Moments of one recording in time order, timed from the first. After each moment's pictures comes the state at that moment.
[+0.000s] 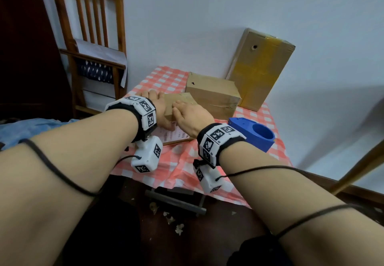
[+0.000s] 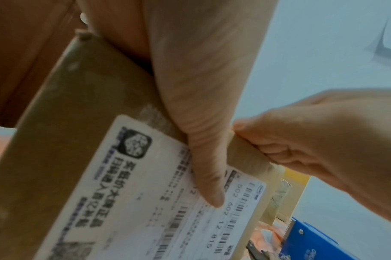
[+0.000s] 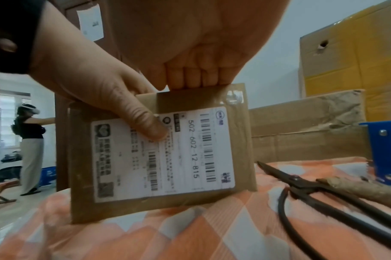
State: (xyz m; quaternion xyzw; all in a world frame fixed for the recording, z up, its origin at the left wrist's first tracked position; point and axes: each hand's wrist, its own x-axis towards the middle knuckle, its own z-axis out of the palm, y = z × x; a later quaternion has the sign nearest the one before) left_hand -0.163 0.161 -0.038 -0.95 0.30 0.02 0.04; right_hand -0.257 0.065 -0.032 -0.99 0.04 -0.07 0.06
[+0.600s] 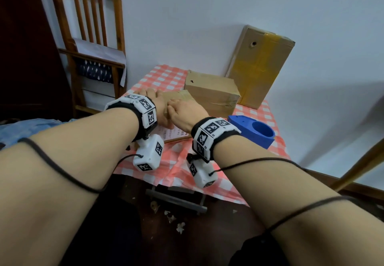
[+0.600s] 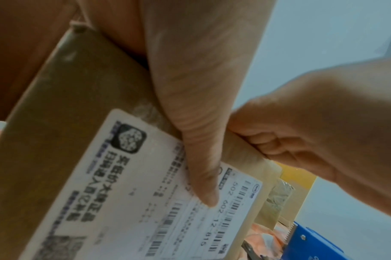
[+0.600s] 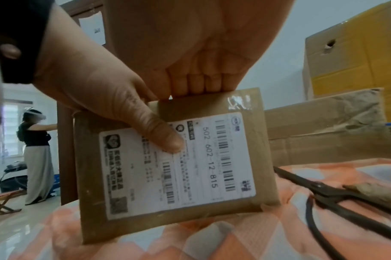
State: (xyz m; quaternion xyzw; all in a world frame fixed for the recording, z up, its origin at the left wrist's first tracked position) left_hand -0.163 0.156 -0.043 -0.96 0.28 0.01 0.04; right_hand -0.239 0.068 -0.035 -1.00 0.05 -0.05 0.05
